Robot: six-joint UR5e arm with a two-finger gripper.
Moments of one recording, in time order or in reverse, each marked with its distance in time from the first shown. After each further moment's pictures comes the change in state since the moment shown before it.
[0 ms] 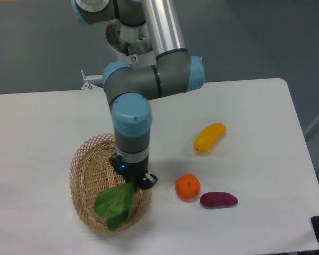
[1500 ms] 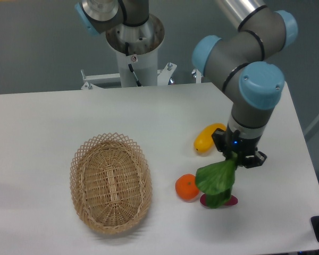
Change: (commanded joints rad) arm 0.304 -0.051 0.189 -0.213 0.097 0.526
